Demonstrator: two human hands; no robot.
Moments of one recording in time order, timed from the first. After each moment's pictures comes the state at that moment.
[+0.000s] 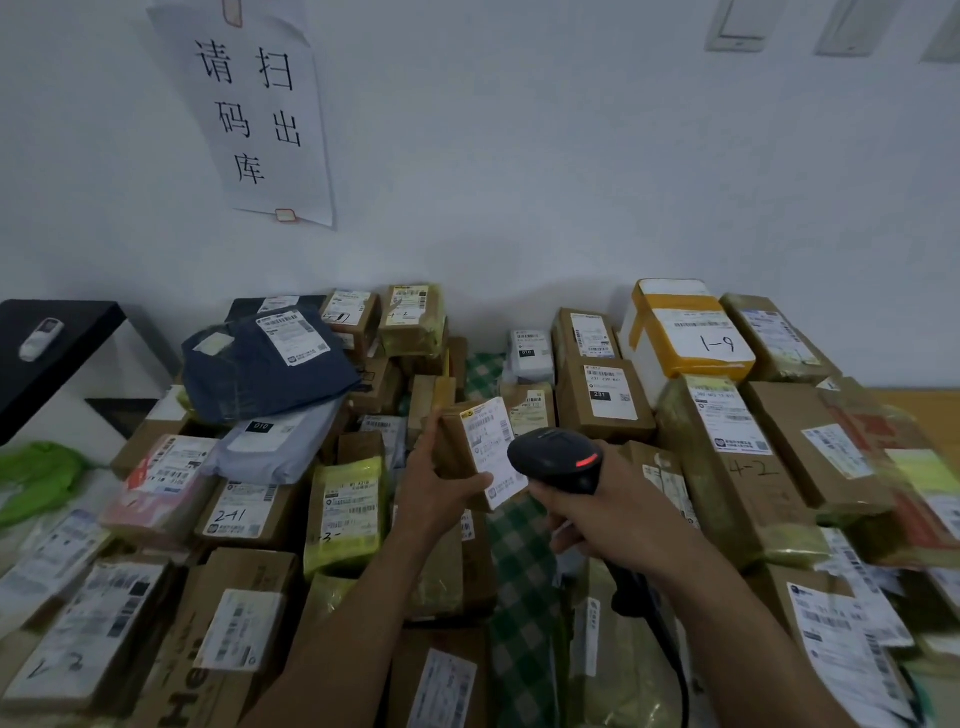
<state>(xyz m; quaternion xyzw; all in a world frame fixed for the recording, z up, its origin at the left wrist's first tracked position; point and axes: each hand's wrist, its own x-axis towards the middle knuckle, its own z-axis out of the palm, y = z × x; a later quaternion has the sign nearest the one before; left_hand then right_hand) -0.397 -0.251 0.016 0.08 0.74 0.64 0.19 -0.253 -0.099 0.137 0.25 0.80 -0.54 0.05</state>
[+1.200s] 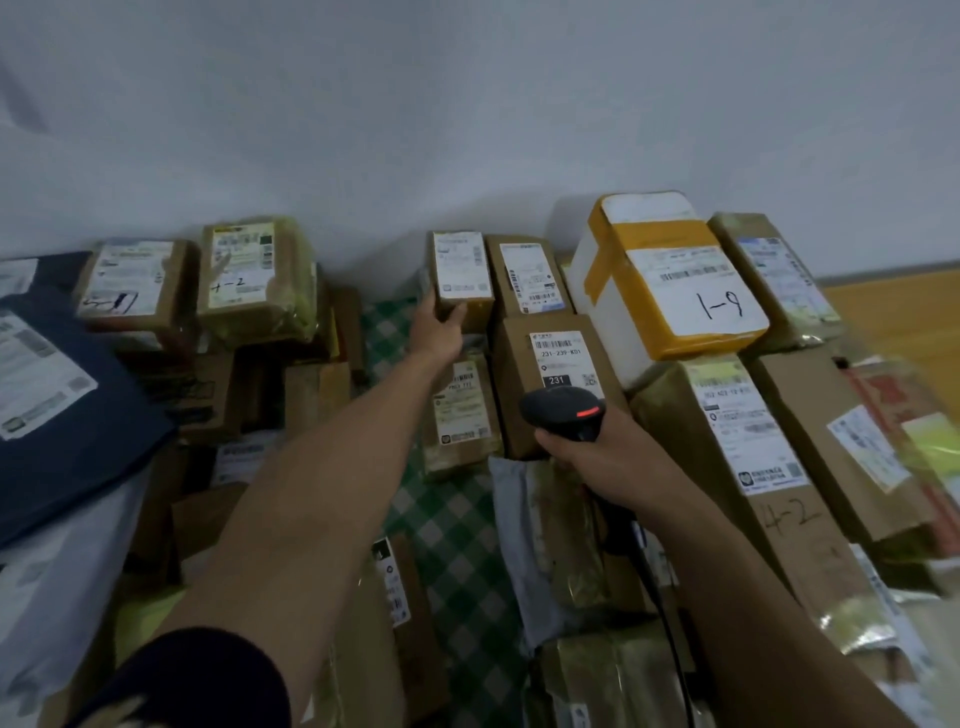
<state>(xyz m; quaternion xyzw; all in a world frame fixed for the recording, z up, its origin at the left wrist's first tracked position) -0.618 0.008 -0.064 0.08 0.76 0.57 0.29 -0.378 0.059 0.017 0.43 0.75 -0.50 0.05</state>
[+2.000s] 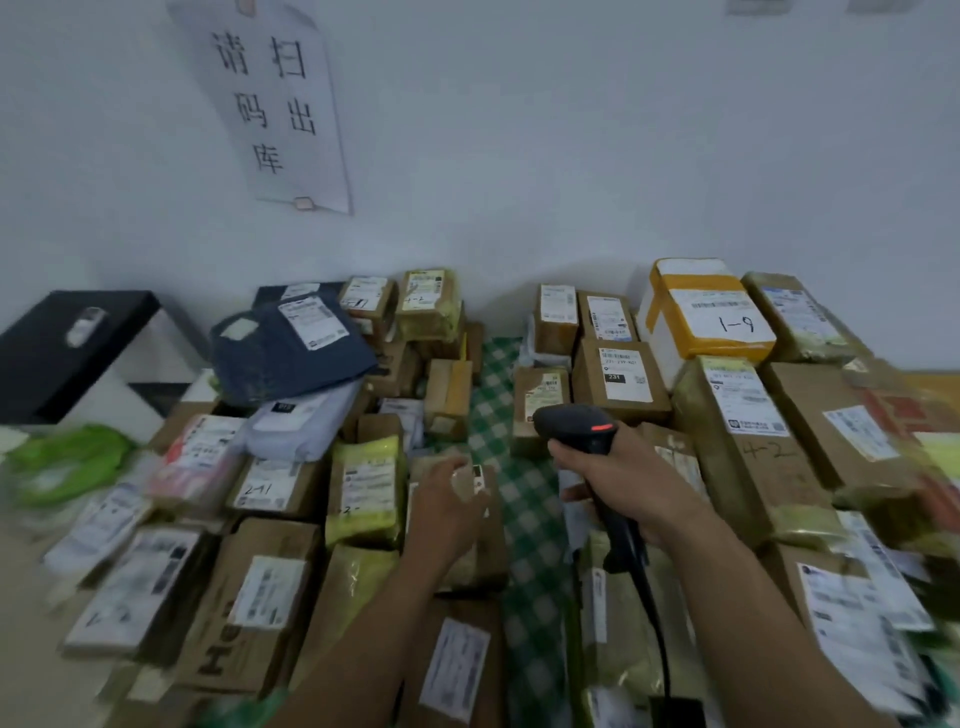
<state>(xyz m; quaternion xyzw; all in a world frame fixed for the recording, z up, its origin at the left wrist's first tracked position) -0.362 -0.263 -0.003 0.10 0.89 0.41 0.13 -0.267 -0.078 0.115 0.28 0.72 -0.63 0.03</state>
